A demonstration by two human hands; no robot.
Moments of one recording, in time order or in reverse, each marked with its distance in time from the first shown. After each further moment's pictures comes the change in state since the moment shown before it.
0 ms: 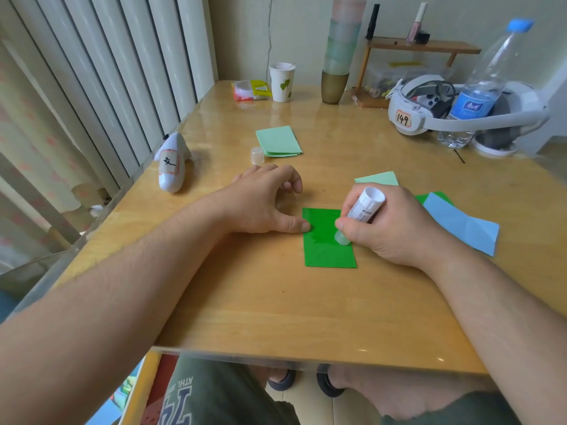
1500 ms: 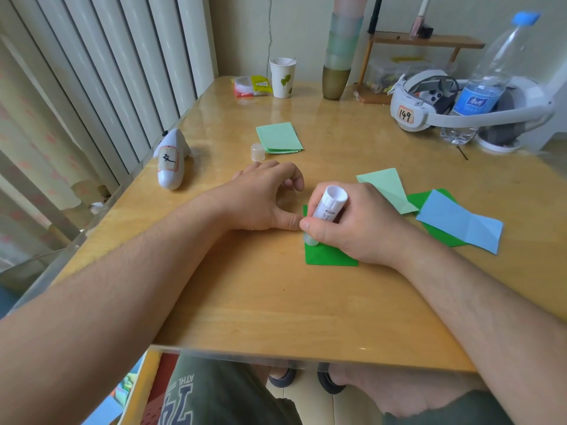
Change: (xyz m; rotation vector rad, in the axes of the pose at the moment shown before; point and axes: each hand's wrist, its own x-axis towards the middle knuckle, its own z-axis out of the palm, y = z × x) left_hand 0.000 0.000 -0.001 0.017 -0.018 -0.007; right_hand 0.011 -0.026 0.028 0.033 -0.072 -0.105
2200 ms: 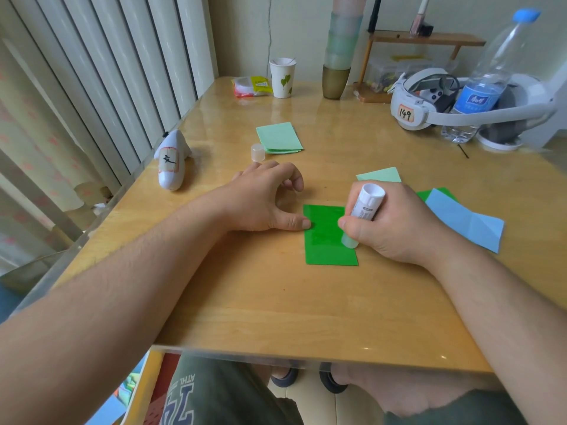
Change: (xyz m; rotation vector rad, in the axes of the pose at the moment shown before) left_hand -0.001 0.002 0.001 -0.004 0.041 0.017; right_hand -0.014 0.025 -0.027 -0.056 0.060 0.090
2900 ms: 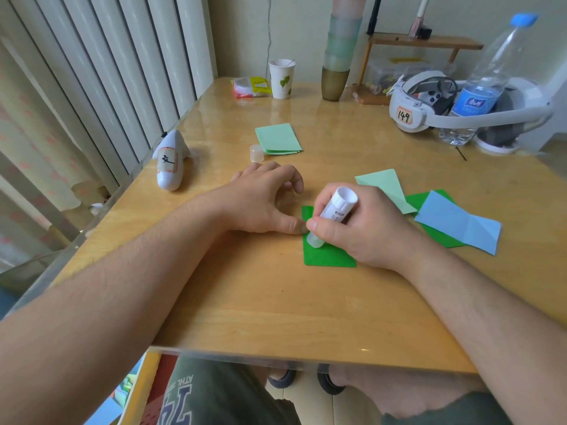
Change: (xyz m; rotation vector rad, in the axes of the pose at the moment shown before) left_hand -0.001 0.002 -0.001 0.029 -0.054 -0.027; right_hand 0.004 -0.020 0.024 0.133 -0.028 -0.104
